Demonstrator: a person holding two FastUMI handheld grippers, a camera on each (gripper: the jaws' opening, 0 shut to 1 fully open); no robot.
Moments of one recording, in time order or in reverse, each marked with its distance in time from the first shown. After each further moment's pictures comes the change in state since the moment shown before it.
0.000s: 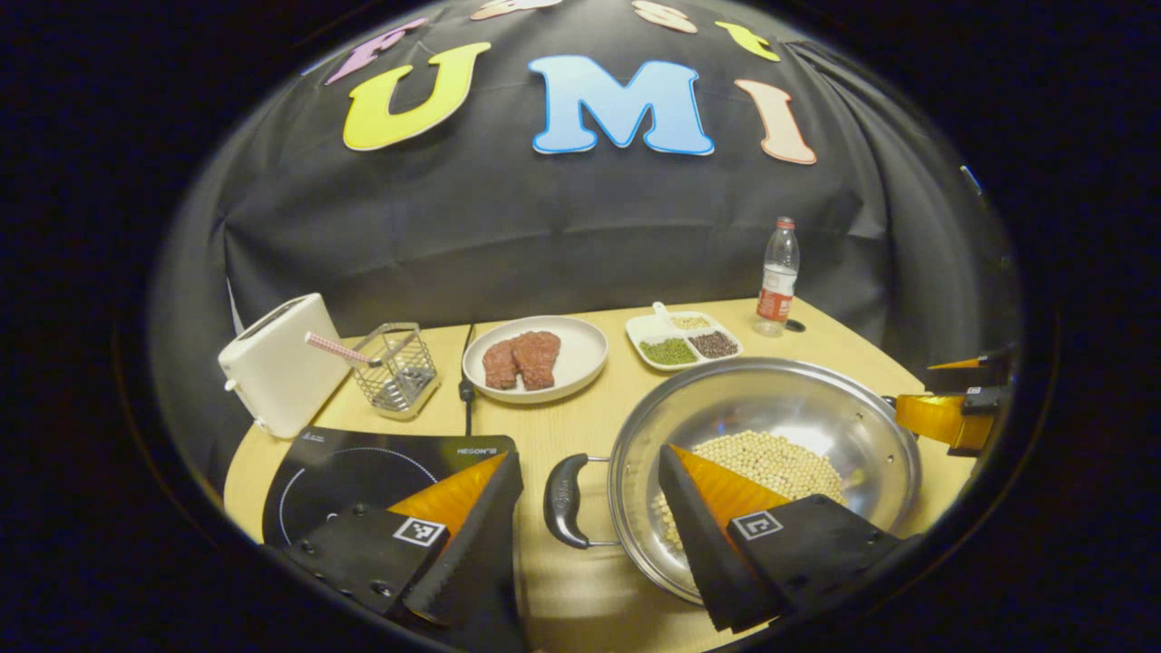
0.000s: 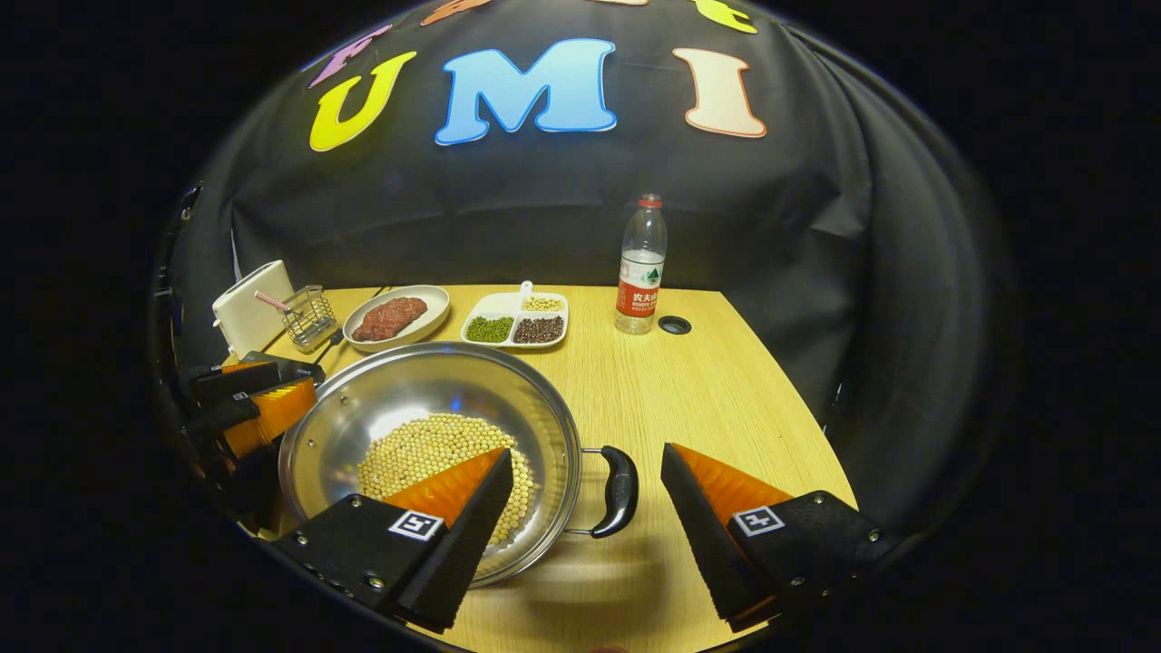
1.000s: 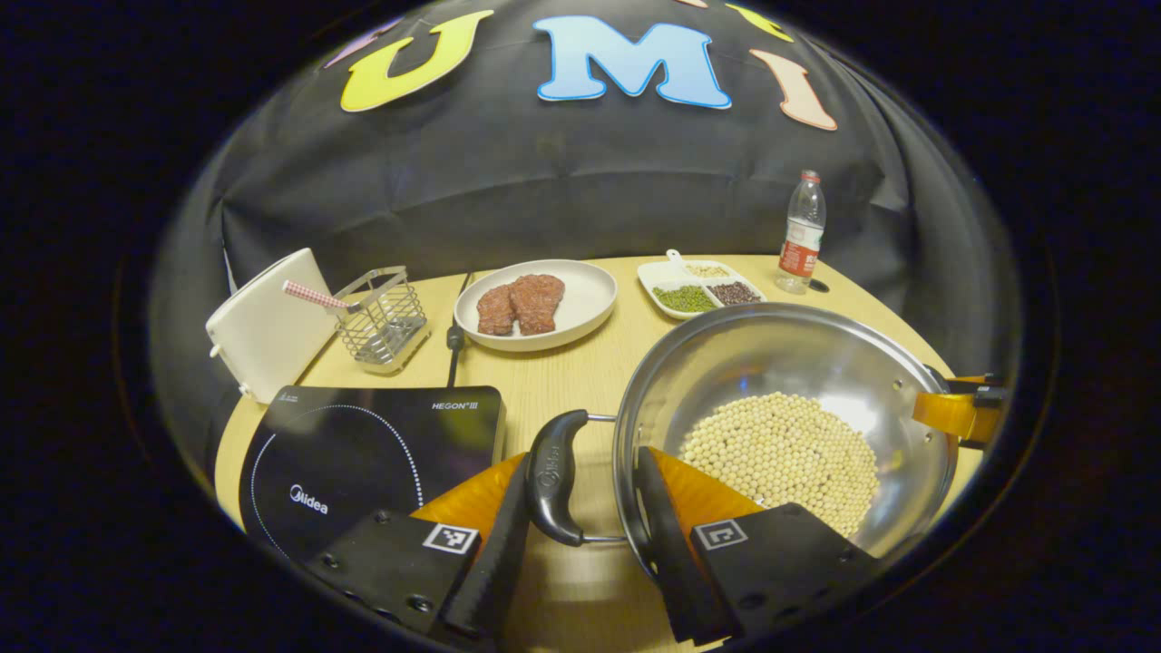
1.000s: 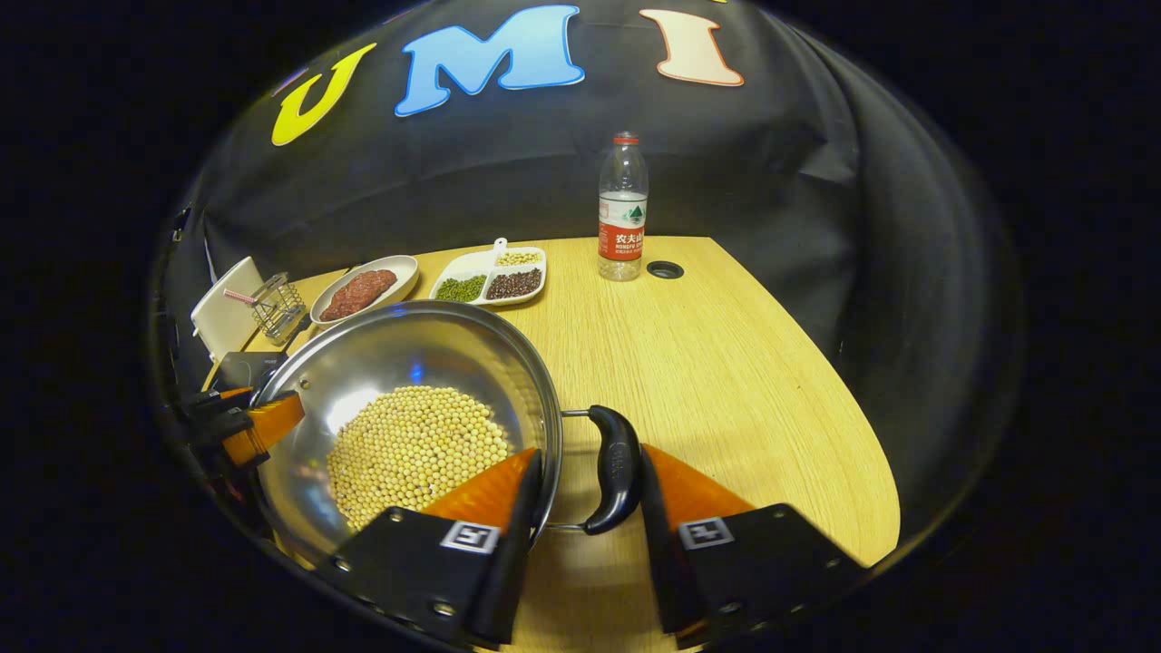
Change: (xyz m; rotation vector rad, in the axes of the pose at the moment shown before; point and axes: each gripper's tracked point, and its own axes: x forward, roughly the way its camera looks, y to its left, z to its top) left arm 0.027 -0.001 -0.035 -0.036 0.122 0.043; right arm 0.026 -0.003 -0.035 0.108 0.114 -0.029
